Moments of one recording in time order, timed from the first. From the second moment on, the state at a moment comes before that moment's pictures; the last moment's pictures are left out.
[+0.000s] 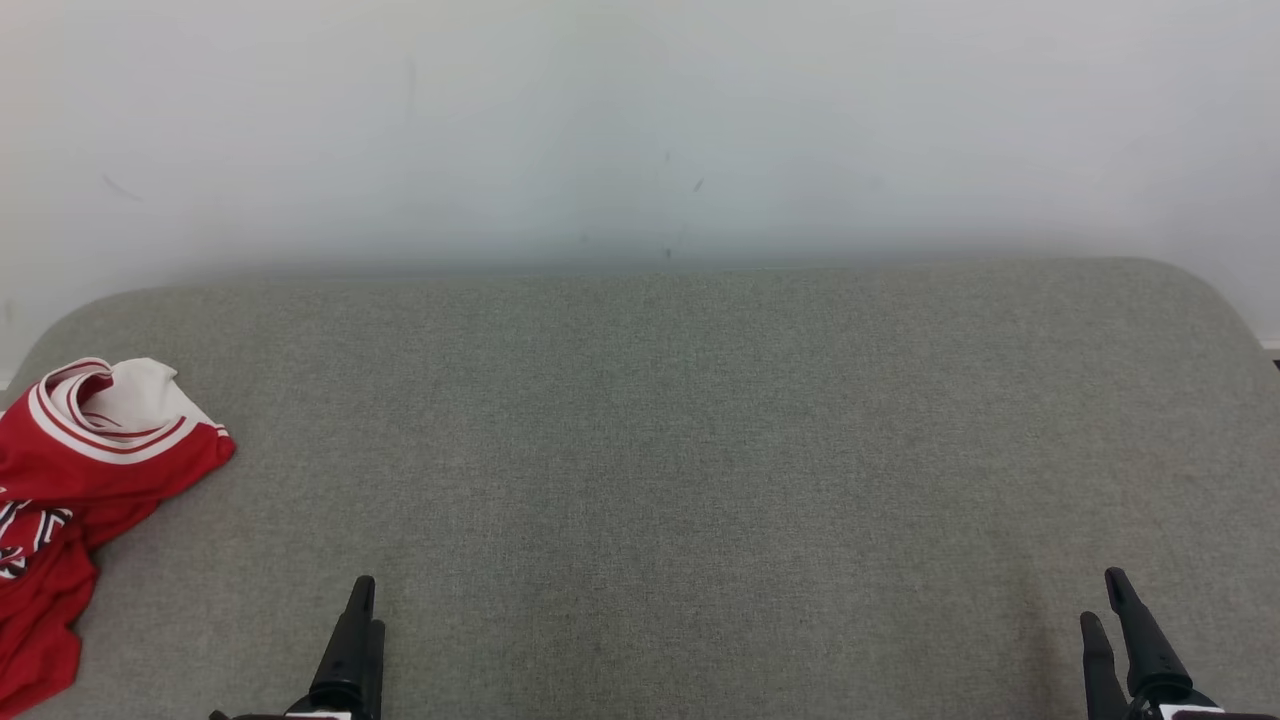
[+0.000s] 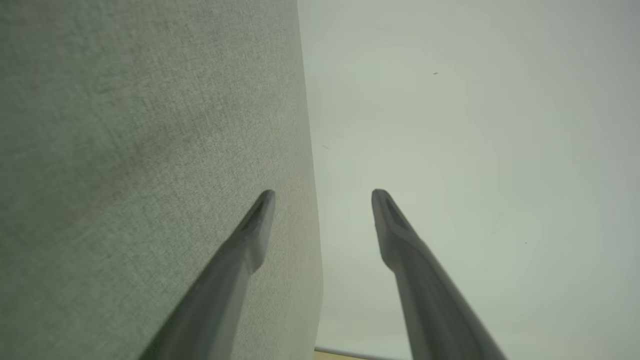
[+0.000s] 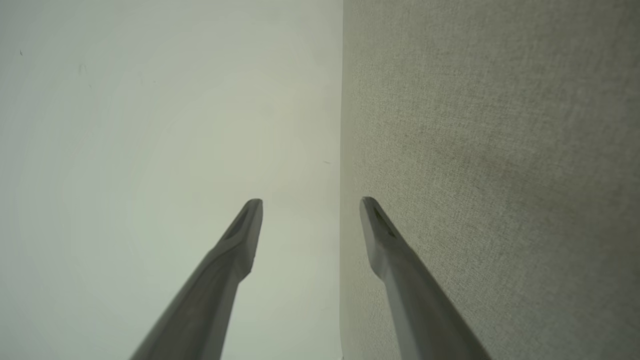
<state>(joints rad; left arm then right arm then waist) -0.06 0.05 -0.04 0.29 -1.62 -0.13 0.03 0.05 -0.04 -0.22 0.19 1.62 0.13 0.15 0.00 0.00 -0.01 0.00</state>
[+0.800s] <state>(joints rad) -0.04 0.05 -0.03 0.30 -1.22 -0.09 -0.06 0.04 -0.04 -0.14 0.25 1.27 0.13 0.03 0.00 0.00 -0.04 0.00</state>
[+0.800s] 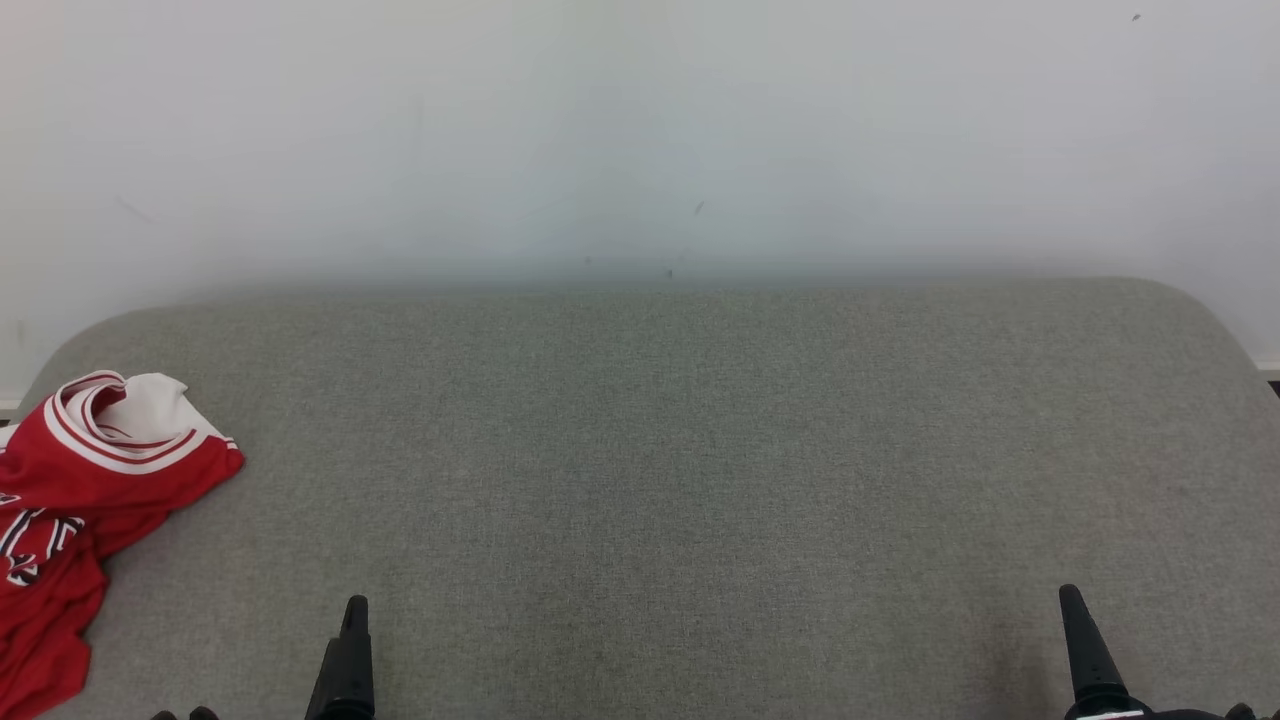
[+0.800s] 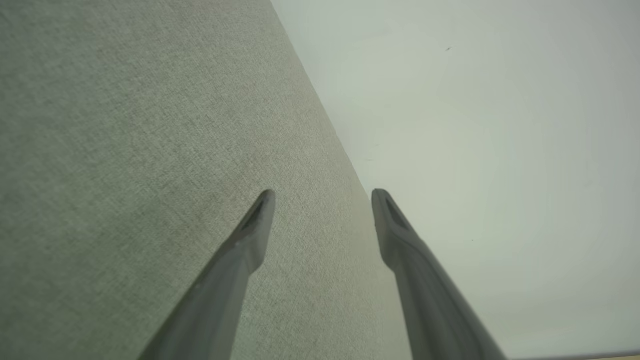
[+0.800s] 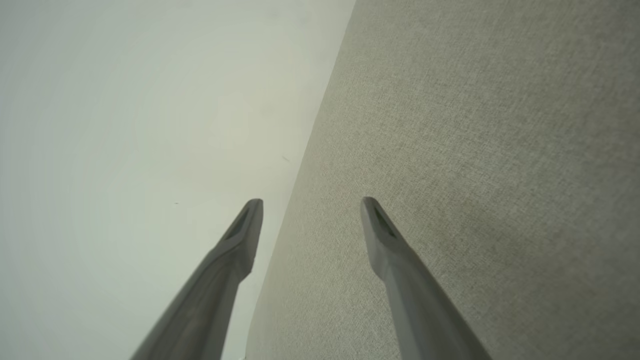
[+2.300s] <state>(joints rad) -0.02 0.07 -0.05 0.29 -0.46 -0.03 -0.18 0.03 -0.04 -0.04 0.24 0.54 0.13 -0.06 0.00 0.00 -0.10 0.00</state>
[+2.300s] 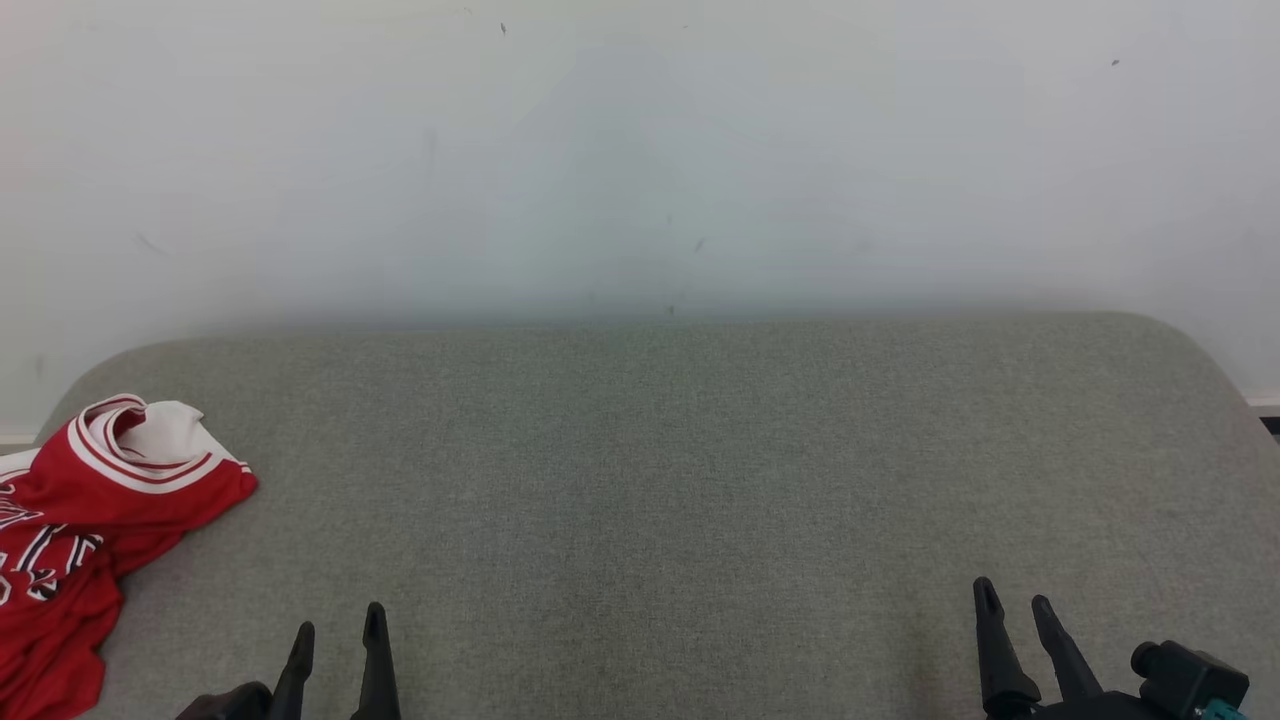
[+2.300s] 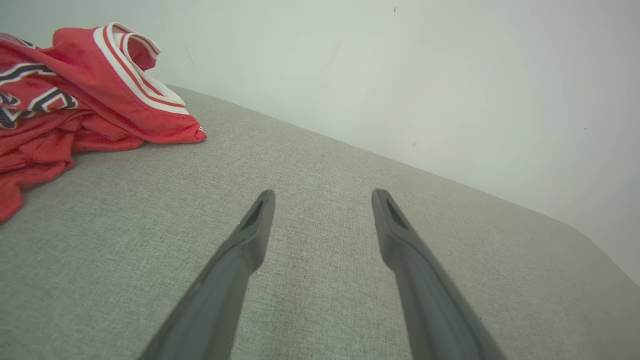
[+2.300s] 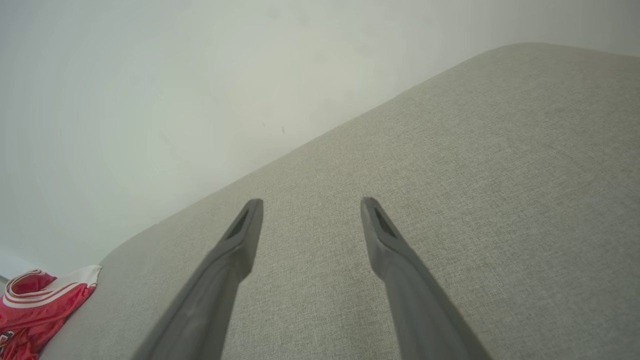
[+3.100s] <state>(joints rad) 0.00 0.06 -0.06 0.32 -0.28 0.00 -0.22 0.04 -0.05 -0.02 0.24 0.31 0.13 -0.08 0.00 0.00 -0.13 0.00</state>
